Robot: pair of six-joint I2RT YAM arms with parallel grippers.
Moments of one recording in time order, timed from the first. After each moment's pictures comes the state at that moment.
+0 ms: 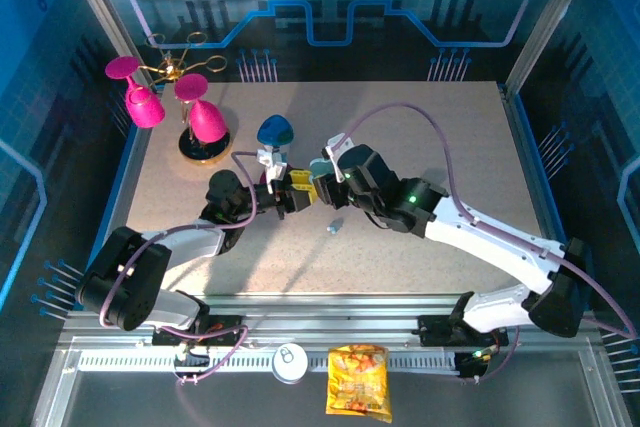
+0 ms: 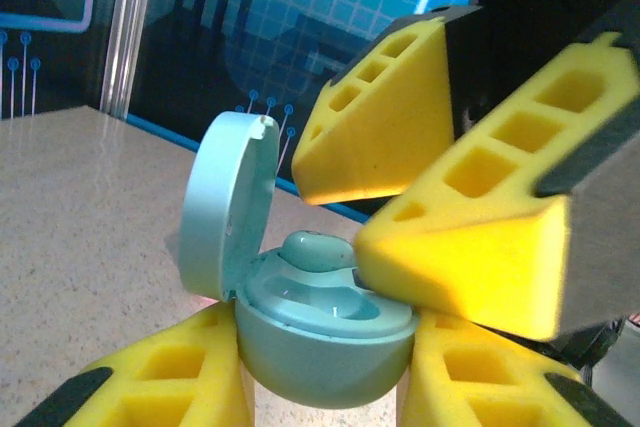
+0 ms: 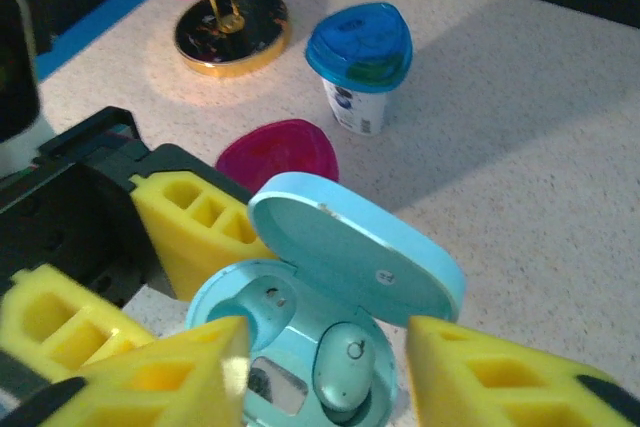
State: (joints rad) left arm -0.39 1.40 0.48 1.07 0.87 -0.43; right arm 0.93 1.32 1.21 -0.49 0.25 0.27
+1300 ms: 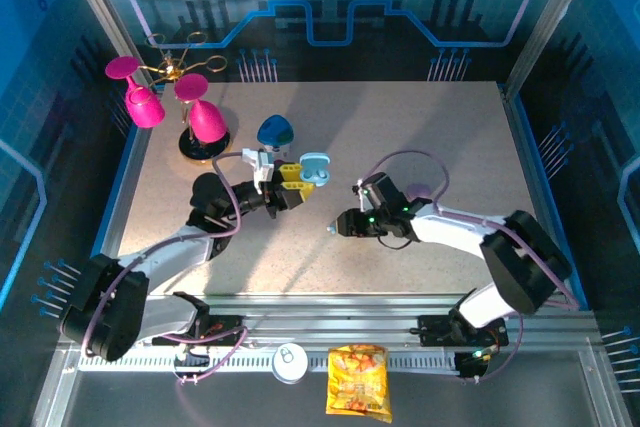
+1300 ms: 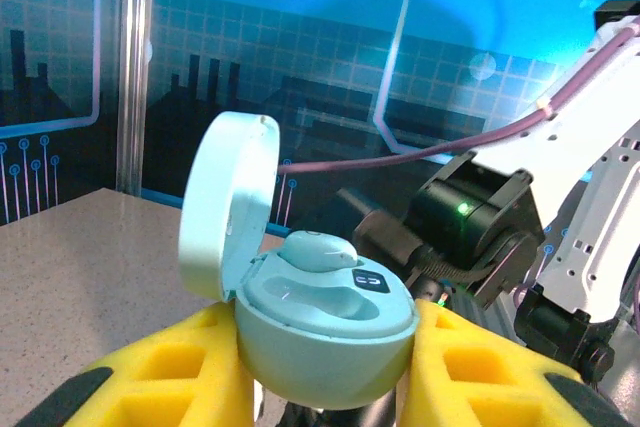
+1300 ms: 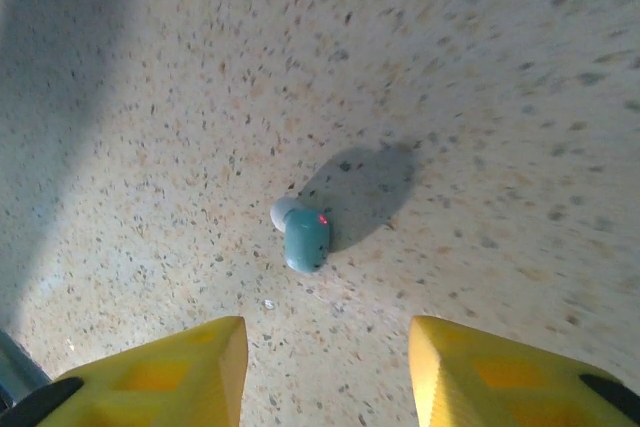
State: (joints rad) left arm -0.38 1.22 0.48 1.00 0.87 -0.37; right arm 0.66 1.53 0.75 -0.18 -0.28 0.61
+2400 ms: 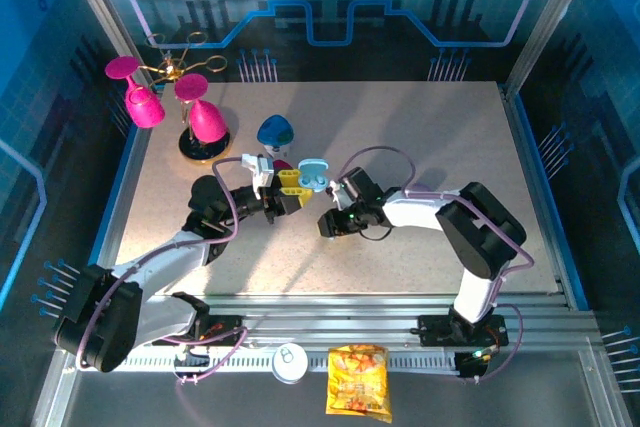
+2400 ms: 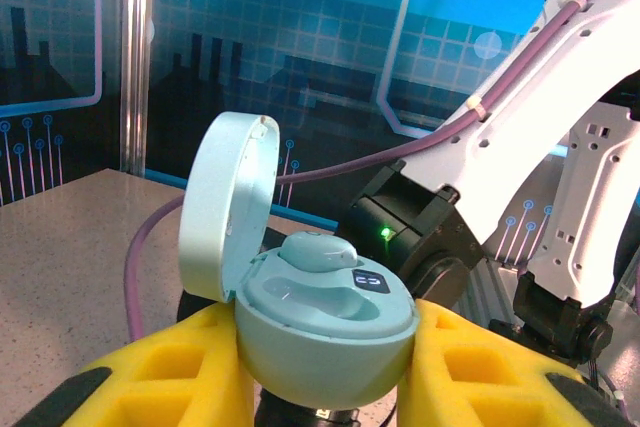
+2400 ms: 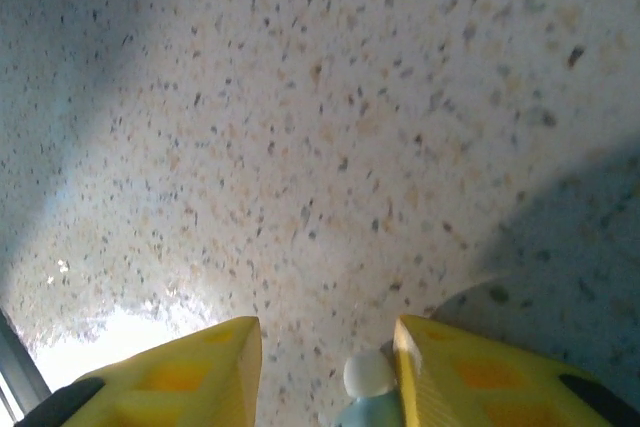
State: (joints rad) left arm -0.38 1.17 0.45 0.91 0.87 -0.33; right arm 0.69 1.78 0.90 -0.15 -0.42 0.44
